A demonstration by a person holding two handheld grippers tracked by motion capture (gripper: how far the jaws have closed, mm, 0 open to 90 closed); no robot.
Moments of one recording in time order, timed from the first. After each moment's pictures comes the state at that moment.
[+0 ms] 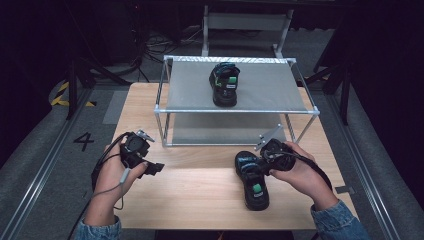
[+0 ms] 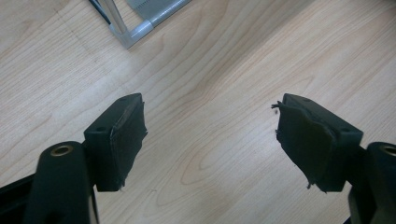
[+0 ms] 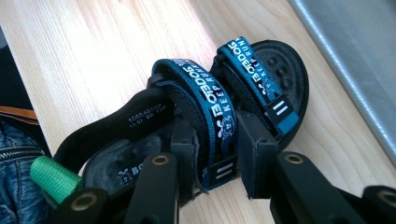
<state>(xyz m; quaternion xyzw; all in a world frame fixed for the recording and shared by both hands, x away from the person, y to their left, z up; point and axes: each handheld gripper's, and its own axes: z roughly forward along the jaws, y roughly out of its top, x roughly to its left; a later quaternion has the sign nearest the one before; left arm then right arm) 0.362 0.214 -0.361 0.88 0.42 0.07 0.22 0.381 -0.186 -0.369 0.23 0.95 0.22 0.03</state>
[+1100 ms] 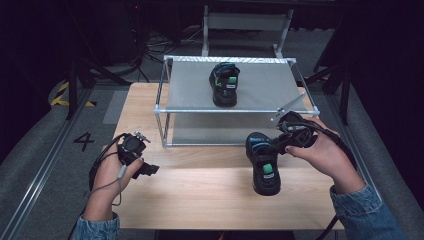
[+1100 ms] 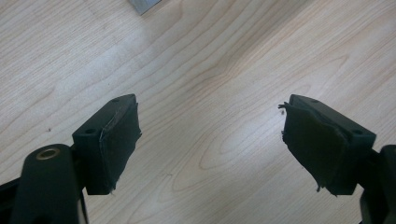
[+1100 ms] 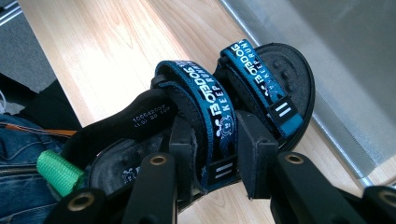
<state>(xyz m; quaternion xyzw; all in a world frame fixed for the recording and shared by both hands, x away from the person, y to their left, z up) 0.374 0.228 -0.380 0.88 0.44 0.04 0.19 0.392 -0.207 -0.282 0.28 0.93 0.23 0.01</state>
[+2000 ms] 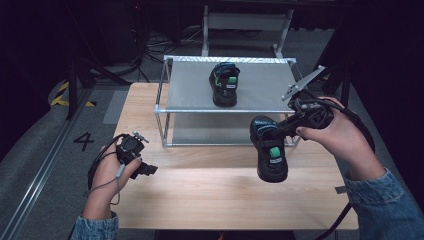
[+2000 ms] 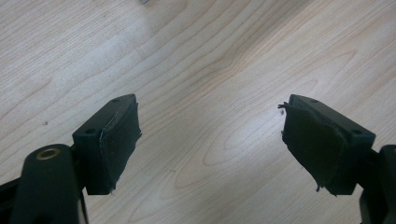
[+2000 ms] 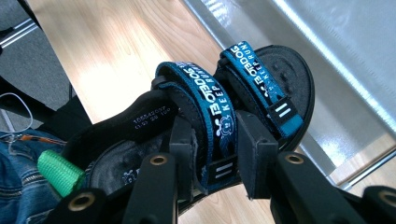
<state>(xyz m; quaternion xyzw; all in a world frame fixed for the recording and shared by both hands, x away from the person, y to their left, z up) 0.377 0.234 -0.386 0.87 0.45 0.03 0.19 0.395 -0.212 -0.215 0.28 0.93 0.25 0.03</state>
